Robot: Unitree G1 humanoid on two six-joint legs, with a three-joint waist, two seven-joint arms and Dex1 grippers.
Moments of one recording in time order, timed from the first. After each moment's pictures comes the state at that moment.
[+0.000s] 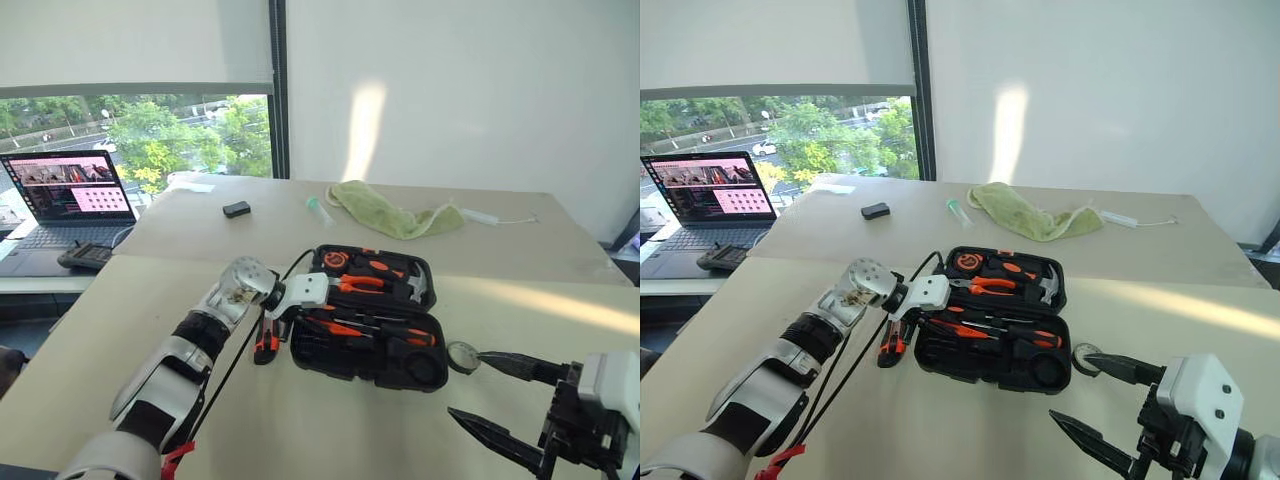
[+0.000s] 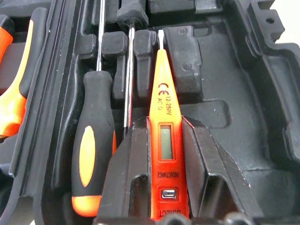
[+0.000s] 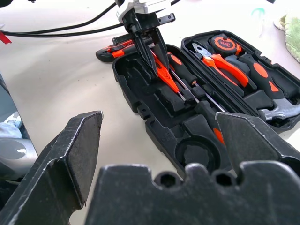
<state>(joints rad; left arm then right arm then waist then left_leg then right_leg) -0.94 0.40 -0.46 0.64 0.02 -0.02 -1.38 0.61 -0.76 -0.81 -1.01 0.87 0.59 0.82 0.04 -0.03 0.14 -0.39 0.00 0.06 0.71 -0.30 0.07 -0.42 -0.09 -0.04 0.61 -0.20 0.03</state>
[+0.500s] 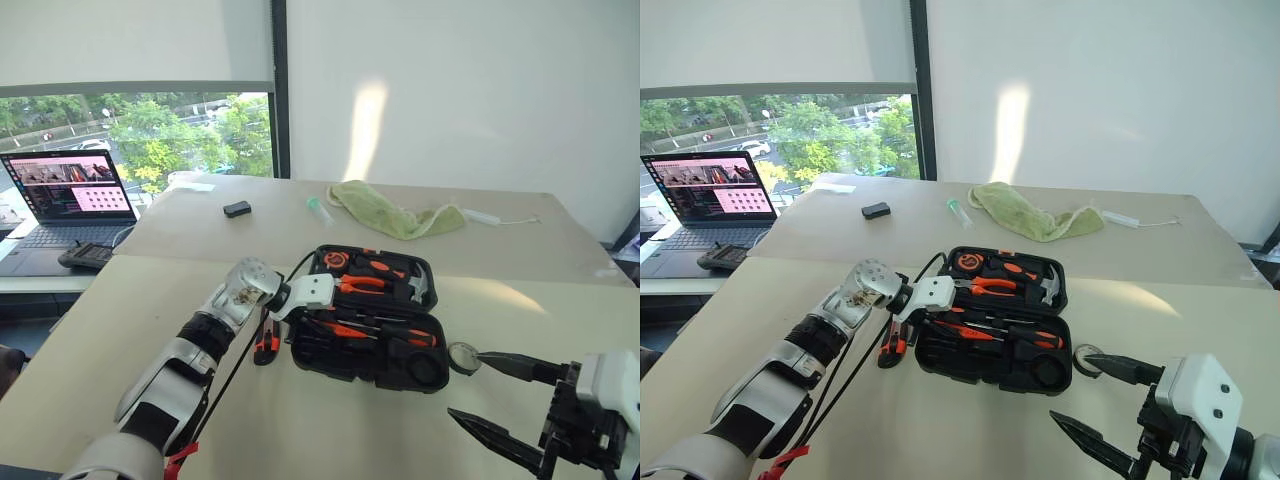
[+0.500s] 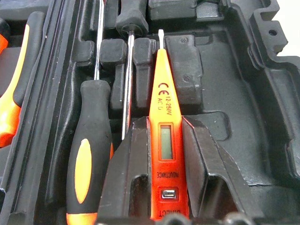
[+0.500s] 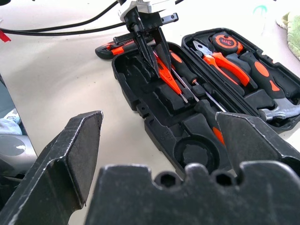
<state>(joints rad) -0.94 0.38 -0.45 0.62 0.04 0.01 -1.39 0.63 -0.77 -0.81 -1.01 0.87 0.59 0.82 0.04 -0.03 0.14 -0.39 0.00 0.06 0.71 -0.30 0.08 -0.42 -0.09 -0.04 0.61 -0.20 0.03</state>
